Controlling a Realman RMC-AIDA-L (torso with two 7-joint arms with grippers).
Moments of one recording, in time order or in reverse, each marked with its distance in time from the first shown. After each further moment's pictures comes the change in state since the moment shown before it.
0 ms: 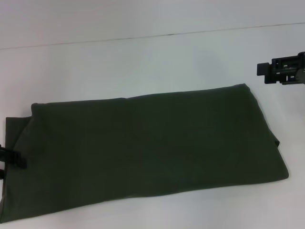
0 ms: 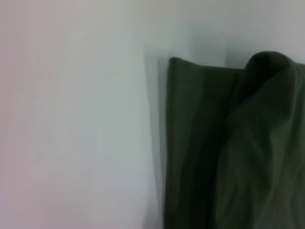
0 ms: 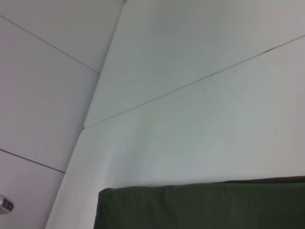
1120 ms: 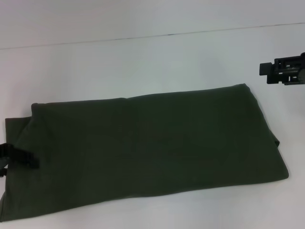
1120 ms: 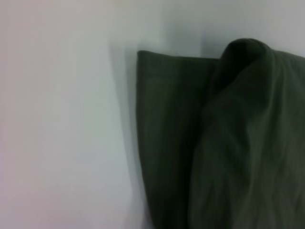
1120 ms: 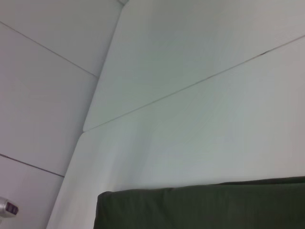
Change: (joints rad) left arm -0.027 -0.017 0.001 0.033 0.000 -0.004 0.007; right arm -0.008 -0.001 0.012 0.001 0.000 0.001 0.000
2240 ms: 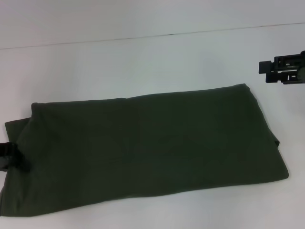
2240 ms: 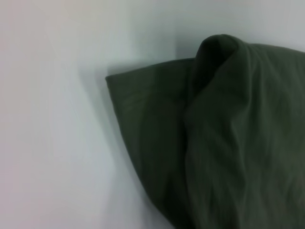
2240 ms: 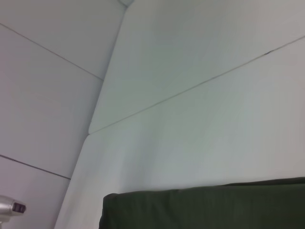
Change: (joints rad) left arm -0.022 0.002 0.035 0.003 -0.003 0.011 0.034; right arm 0.007 -0.006 0.016 0.024 0.002 -0.005 0.000
